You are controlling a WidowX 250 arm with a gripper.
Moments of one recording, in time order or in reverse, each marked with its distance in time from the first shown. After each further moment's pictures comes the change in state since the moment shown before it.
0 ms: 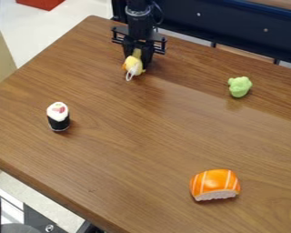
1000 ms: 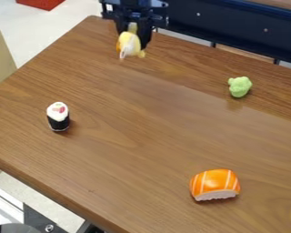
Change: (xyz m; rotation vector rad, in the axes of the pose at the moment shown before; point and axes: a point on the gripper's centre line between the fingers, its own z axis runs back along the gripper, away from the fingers) arm -0.056 -0.038 0.092 -0.103 0.033 -0.045
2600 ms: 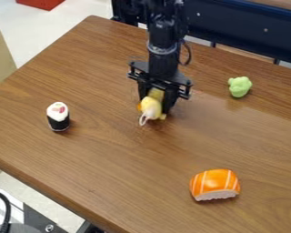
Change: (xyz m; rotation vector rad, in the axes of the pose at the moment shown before) arm -0.033 -0.034 -0.082 0.101 0.000 -0.120
